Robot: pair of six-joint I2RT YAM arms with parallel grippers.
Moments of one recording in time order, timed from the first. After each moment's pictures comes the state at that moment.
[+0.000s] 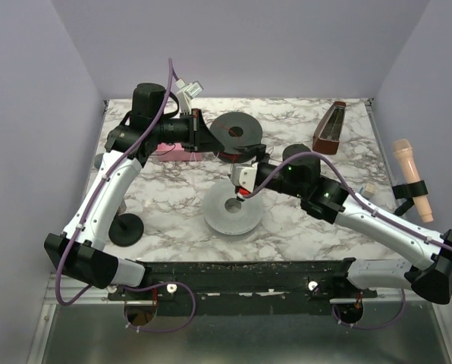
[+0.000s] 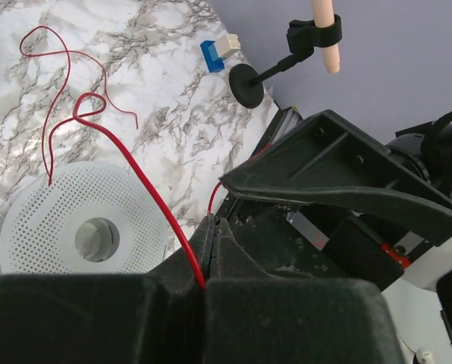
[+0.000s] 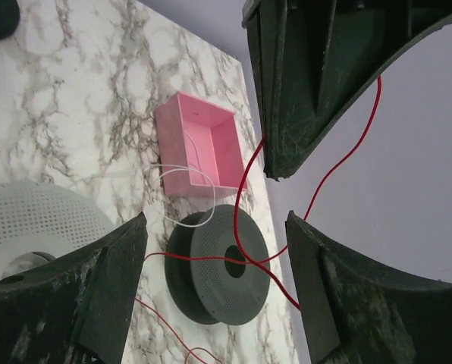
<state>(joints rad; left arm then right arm) -0.33 1.38 1.54 -0.64 0.90 -0.42 0.91 1.17 1.07 -0.04 -0.22 -0.90</state>
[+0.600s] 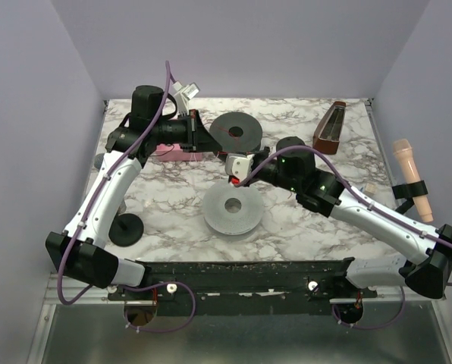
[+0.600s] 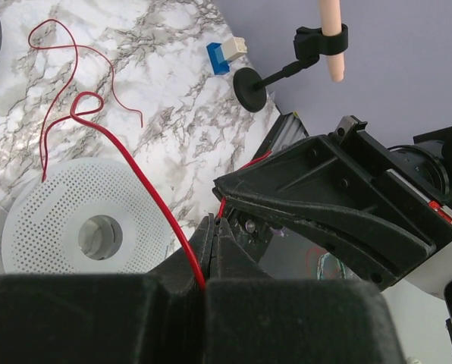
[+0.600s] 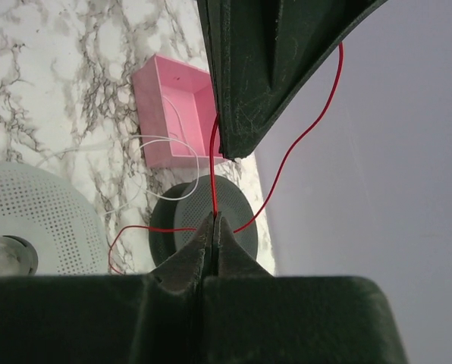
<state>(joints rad) -0.30 1.38 1.50 -0.61 0.91 -0.45 0.91 1.26 1.17 -0.12 -0.09 -0.93</state>
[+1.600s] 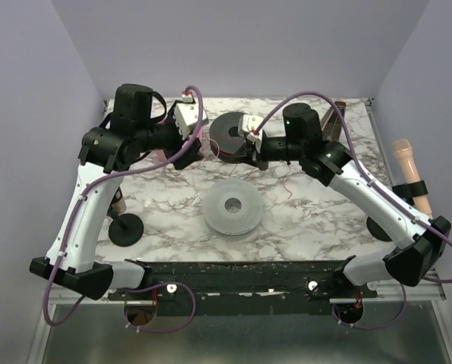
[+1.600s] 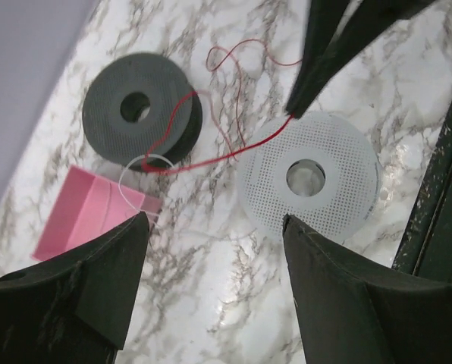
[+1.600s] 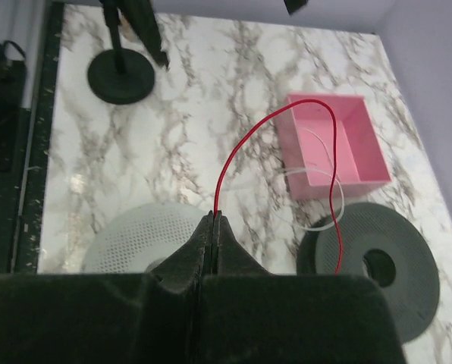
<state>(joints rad) -0.33 1.31 1.72 -1.02 0.59 0.52 0.69 1.37 1.37 -0.36 -0.60 -0.51</state>
